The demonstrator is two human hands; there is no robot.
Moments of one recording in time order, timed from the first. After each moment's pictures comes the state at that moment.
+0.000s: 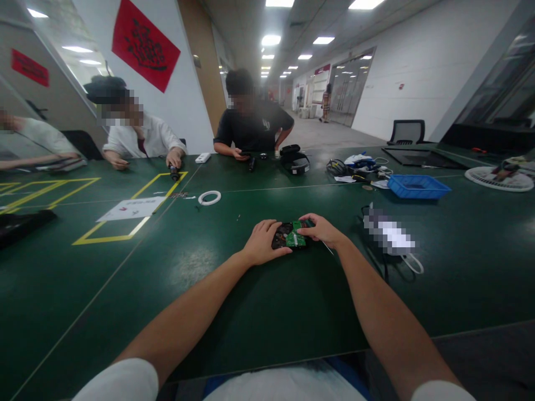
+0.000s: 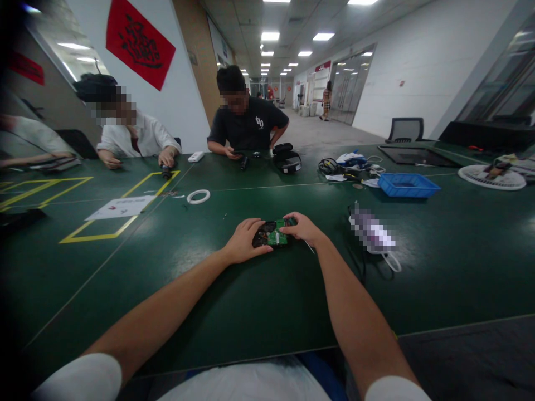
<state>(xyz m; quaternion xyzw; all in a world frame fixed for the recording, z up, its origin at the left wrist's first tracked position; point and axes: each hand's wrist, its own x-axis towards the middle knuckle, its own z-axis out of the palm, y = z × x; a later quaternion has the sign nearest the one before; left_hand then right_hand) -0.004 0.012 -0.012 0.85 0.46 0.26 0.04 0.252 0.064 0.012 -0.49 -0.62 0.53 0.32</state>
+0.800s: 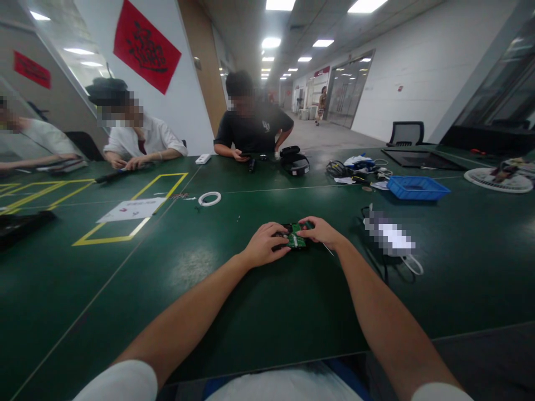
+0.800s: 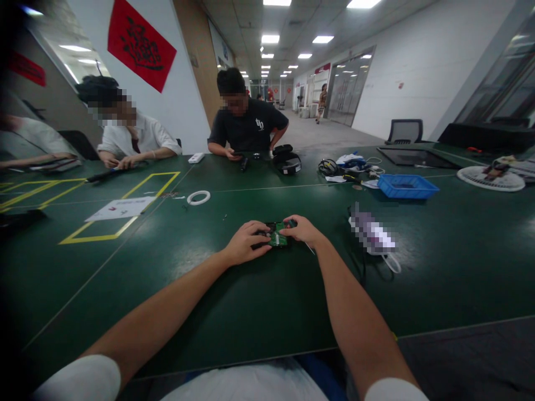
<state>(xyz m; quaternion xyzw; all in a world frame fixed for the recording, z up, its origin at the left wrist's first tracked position) 0.000 0.009 0.001 0.89 0.34 0.29 0.03 0.254 0.067 0.008 -0.48 -0.61 0.55 0.31</state>
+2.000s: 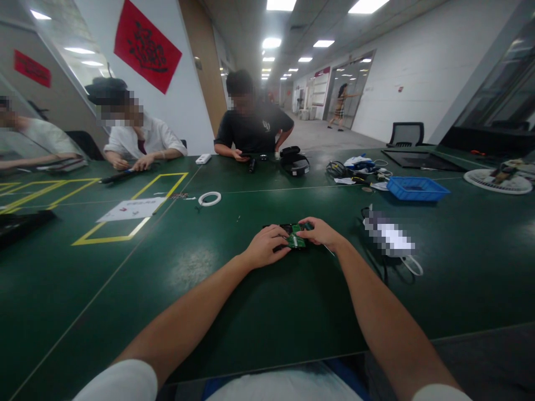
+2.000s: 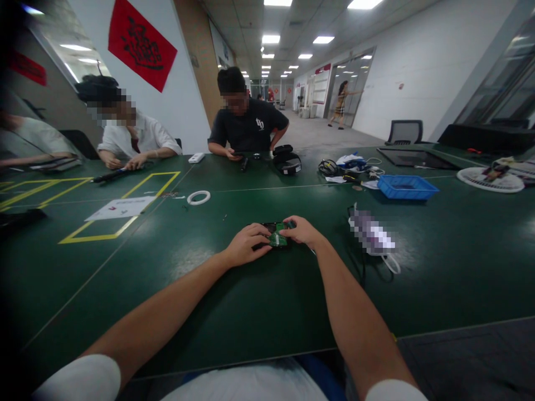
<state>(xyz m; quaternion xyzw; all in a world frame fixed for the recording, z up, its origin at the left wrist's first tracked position) 0.004 0.006 0.000 0.90 0.33 0.29 0.06 0.256 0.064 0.011 -0.50 -0.63 0.54 0.27</state>
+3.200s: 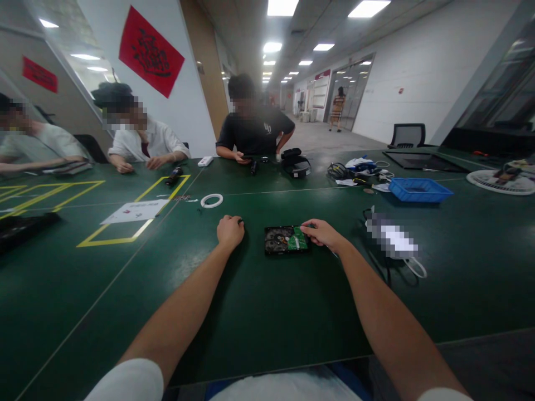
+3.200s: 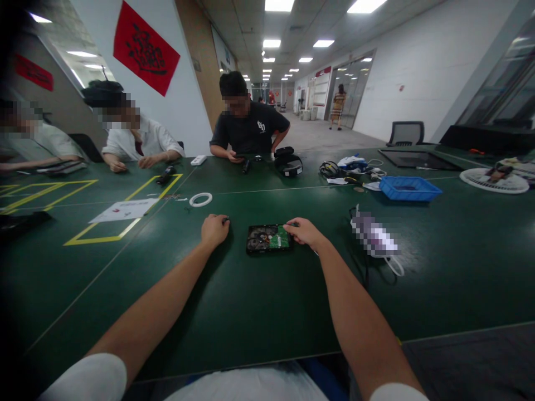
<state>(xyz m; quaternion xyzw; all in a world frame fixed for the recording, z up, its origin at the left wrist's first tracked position) -0.101 0.071 -0.033 0.60 0.77 0.22 -0.03 0.255 0.071 0.003 -0.52 -0.61 0.54 0.29</state>
